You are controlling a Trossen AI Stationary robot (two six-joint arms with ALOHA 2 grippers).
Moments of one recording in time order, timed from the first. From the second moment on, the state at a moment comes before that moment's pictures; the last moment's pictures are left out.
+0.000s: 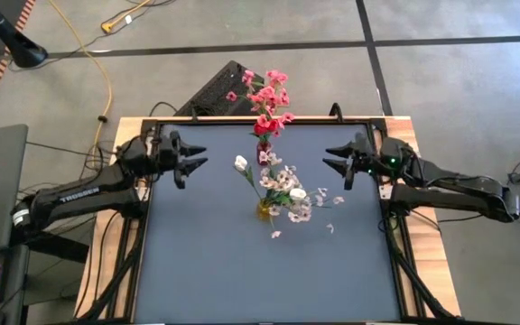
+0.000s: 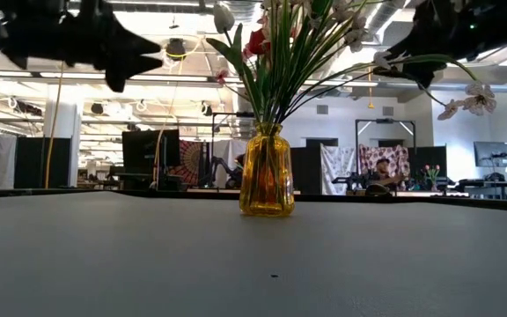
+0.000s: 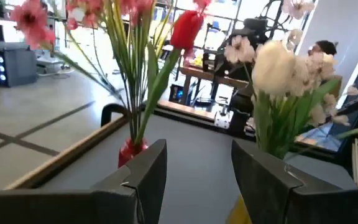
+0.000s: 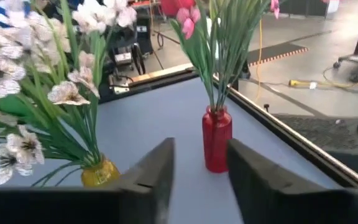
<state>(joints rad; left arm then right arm) 0.52 0.57 0.30 0.31 0.28 -0.20 -0.35 0.56 0.45 -0.05 -0.02 0.12</state>
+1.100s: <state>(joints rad) 0.16 0.36 0.14 0.20 -0.09 -0.18 -0.33 0.01 0.14 -0.15 -0.03 0.21</state>
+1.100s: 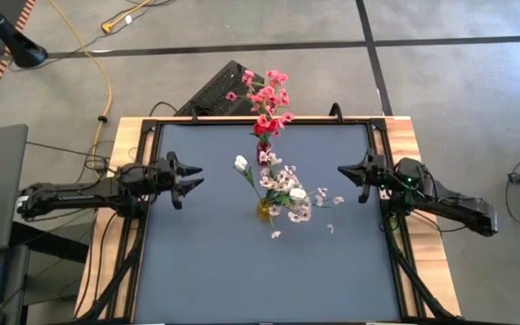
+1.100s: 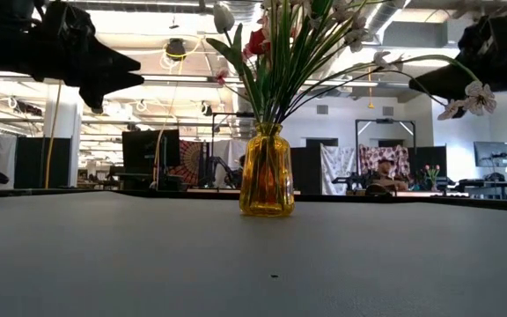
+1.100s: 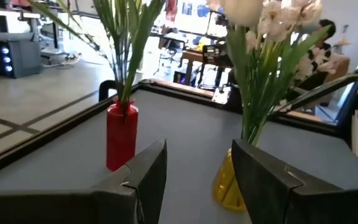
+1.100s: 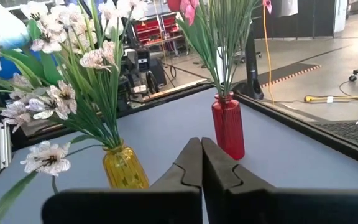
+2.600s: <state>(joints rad) 0.10 0.36 0.01 0.37 -0.16 -0.15 -0.30 0.00 0.01 0.02 -0.05 0.08</state>
